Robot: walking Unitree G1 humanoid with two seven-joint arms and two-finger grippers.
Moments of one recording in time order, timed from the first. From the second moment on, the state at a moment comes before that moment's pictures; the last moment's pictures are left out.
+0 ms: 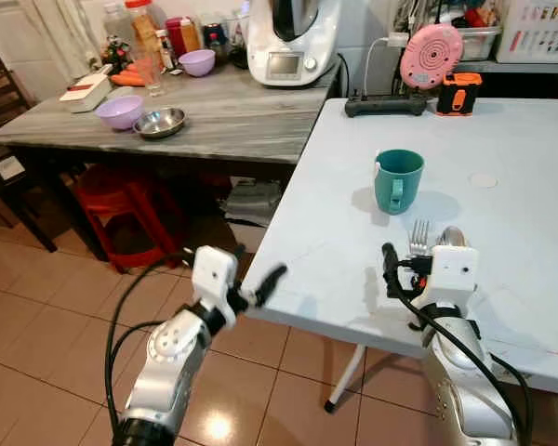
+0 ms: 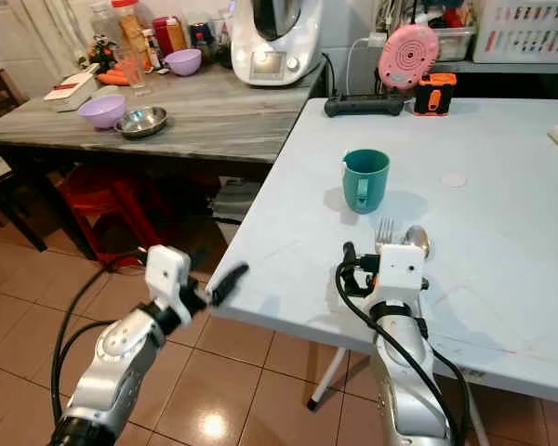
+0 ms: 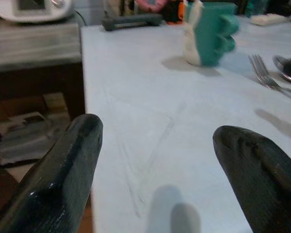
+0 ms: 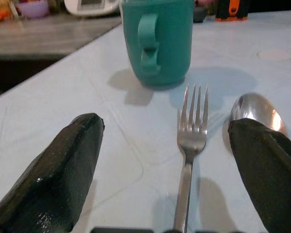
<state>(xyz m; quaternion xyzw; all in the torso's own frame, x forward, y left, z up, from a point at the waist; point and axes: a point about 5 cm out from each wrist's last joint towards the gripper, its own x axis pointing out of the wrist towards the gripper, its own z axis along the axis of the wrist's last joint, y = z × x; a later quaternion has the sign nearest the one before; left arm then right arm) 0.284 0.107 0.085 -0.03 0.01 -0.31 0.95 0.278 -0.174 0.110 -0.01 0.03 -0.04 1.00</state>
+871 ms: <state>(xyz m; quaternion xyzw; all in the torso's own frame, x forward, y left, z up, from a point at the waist) 0.283 0.108 0.086 -0.03 0.00 -0.35 0.94 0.291 -0.184 0.101 -0.01 0.11 -0.07 0.99</state>
